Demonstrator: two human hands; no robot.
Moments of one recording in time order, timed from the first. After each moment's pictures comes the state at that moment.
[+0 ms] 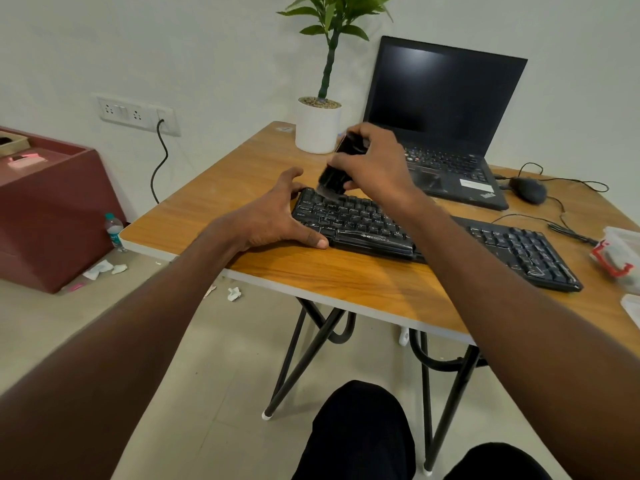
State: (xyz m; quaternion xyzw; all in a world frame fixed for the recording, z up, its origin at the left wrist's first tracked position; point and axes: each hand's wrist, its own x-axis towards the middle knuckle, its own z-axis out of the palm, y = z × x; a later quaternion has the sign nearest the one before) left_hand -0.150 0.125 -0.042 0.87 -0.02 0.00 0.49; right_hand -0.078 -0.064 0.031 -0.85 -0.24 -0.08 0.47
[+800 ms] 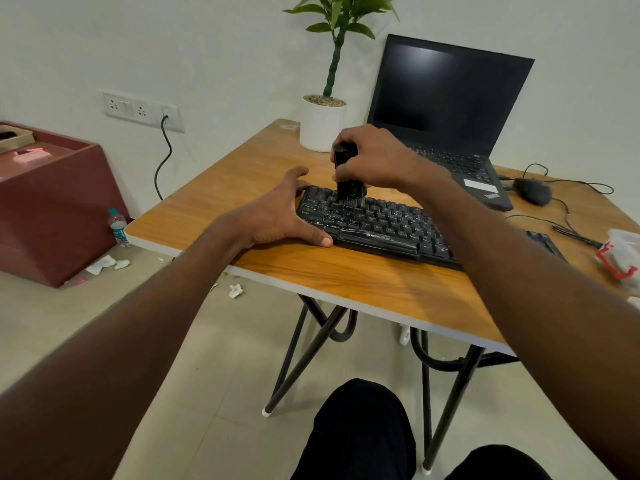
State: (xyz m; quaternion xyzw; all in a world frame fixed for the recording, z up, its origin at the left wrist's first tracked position) left_hand -0.148 0.125 -0.044 0.87 -0.02 0.00 0.48; right_hand -0.066 -0.059 0.060 -0.91 -0.35 0.00 0.21
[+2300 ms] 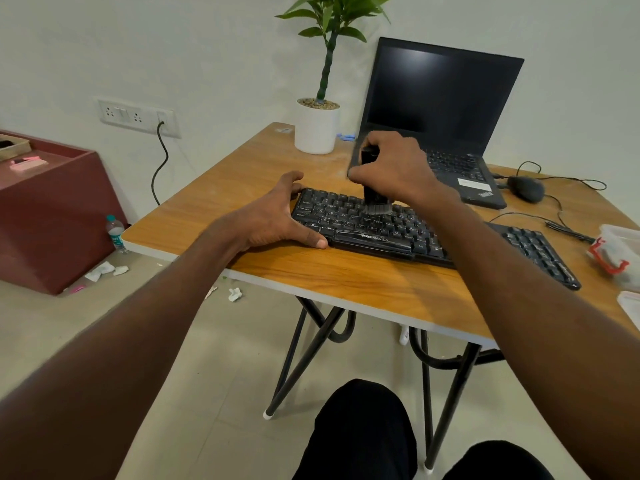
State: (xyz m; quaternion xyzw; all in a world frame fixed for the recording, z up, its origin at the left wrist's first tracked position) left_hand -0.148 0.126 -0.043 0.88 -0.02 -0.01 0.48; right_hand -0.064 -0.090 0.042 -0.92 -0.26 -0.11 0.27
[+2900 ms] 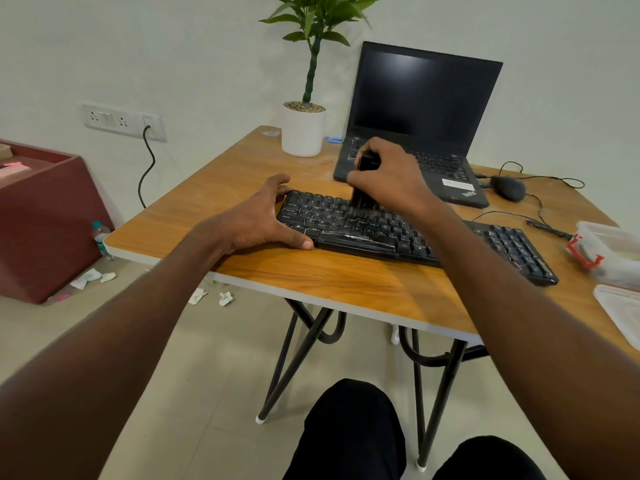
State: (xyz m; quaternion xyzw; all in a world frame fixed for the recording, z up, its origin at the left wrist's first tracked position) left_hand -0.149 0.124 -0.041 0.88 -0.01 -0.01 0.47; right_hand -0.076 -0.115 0.037 -0.90 -0.24 -0.10 0.36
